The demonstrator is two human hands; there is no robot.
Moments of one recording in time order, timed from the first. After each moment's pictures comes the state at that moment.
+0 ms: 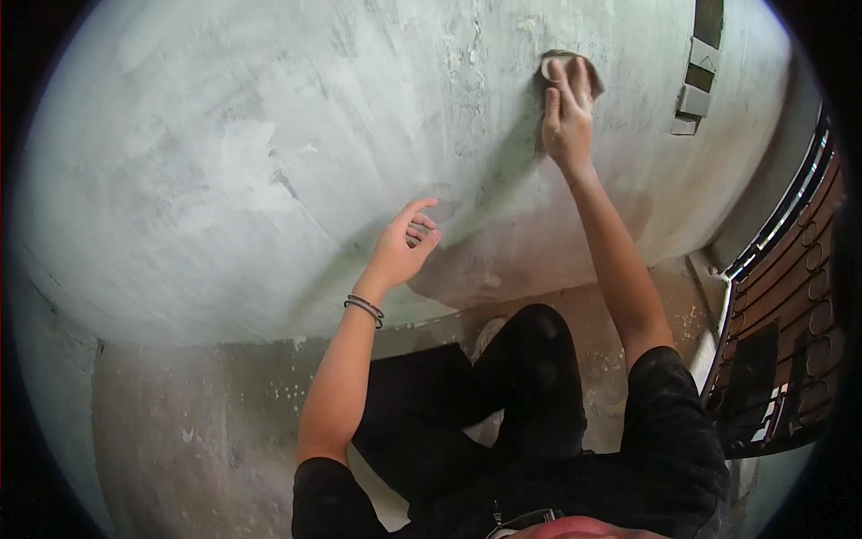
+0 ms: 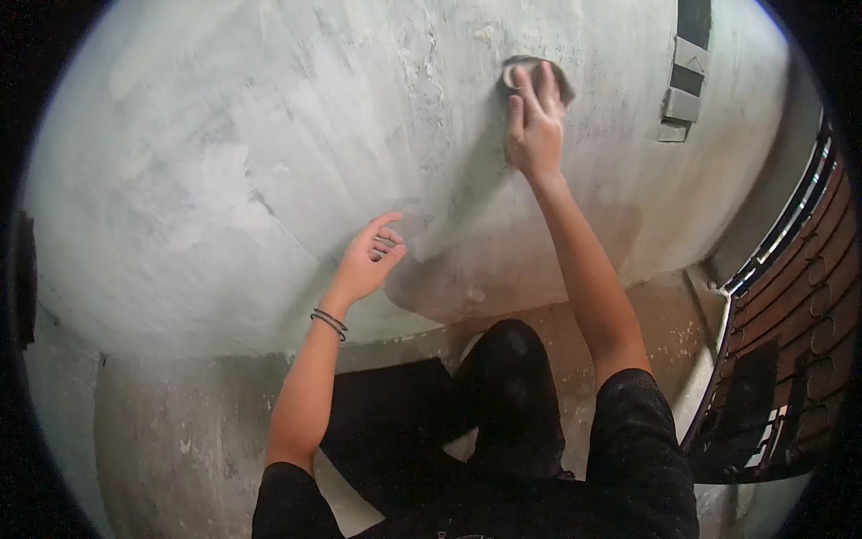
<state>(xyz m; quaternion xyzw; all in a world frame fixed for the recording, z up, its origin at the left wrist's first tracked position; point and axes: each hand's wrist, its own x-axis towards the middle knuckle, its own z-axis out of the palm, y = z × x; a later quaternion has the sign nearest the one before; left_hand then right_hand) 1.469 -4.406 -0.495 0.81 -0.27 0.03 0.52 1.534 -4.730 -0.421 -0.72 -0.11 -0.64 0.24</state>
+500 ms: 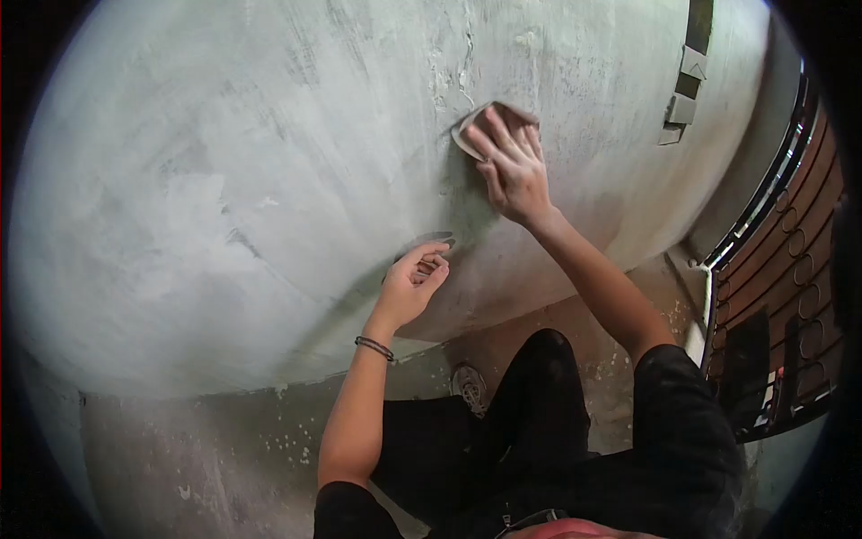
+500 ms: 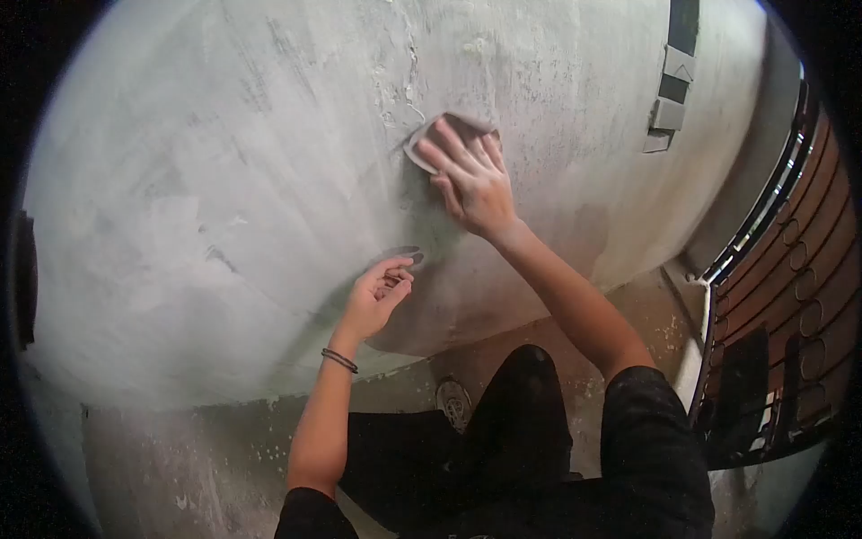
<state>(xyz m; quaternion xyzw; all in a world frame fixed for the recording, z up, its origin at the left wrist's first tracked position) 1.526 -4.431 -0.540 0.68 -0.32 -0.10 0.65 1.544 -4.693 -0.448 -0.75 -0.17 -0.63 0.08</state>
